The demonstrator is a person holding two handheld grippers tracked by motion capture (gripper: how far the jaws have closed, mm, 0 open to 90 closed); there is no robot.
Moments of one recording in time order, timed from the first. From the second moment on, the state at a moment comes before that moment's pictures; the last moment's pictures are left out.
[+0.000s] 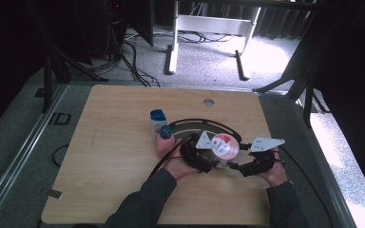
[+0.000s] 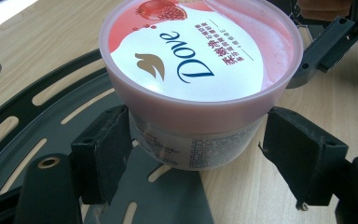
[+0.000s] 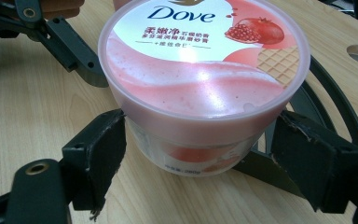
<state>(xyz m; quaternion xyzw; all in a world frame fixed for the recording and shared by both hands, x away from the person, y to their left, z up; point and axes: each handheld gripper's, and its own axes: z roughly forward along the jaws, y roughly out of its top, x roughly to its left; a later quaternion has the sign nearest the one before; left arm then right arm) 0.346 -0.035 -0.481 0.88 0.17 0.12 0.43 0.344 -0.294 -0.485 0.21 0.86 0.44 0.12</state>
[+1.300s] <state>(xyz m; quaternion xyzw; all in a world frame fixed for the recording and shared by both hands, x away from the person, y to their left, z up) 0.369 -0.046 -0.483 0.87 0.20 0.14 0.42 0.373 -0.298 -0.486 0.21 0.87 0.43 0.12</state>
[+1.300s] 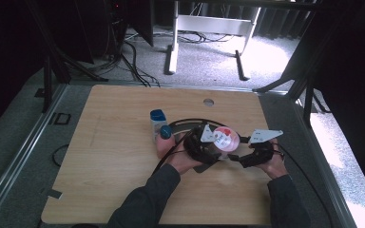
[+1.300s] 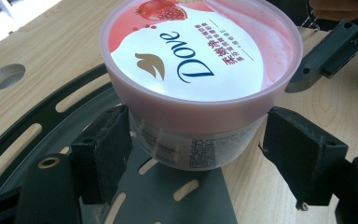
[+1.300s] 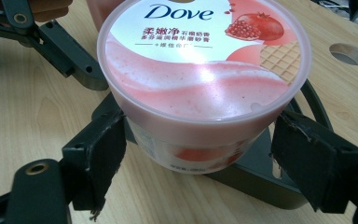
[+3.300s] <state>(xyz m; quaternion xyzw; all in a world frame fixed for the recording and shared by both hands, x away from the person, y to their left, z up) 0.405 -0.068 -0.499 0.85 0.26 0.16 0.42 0.421 -0.304 -0.494 0.25 0.87 0.41 0.11</state>
